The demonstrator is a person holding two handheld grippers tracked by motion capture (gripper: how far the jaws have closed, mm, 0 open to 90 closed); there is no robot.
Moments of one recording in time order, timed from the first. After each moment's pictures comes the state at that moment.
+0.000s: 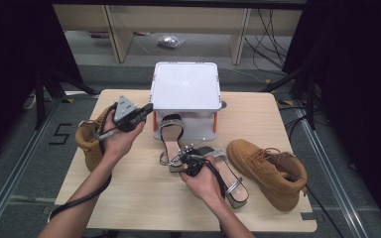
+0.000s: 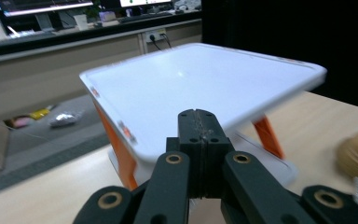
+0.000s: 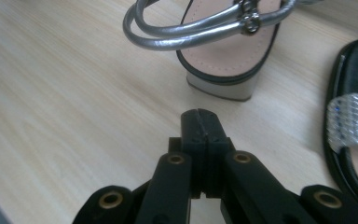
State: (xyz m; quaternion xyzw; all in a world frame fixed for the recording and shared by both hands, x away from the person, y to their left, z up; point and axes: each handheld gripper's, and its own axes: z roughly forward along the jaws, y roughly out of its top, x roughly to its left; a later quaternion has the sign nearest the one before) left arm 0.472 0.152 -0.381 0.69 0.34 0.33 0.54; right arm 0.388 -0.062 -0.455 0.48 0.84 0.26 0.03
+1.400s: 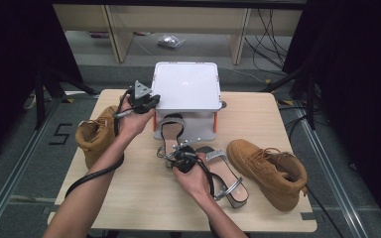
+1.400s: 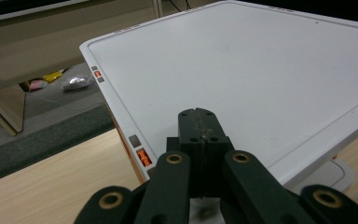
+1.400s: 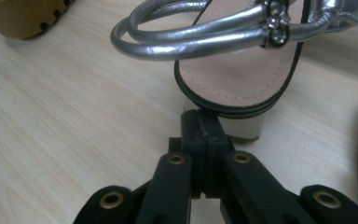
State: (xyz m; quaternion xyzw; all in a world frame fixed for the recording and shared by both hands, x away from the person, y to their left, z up) left arm 0.525 0.135 -0.389 0.73 0.40 0.31 0.47; right arm 0.409 -0.042 -0.474 0.48 0.81 0.33 0.05
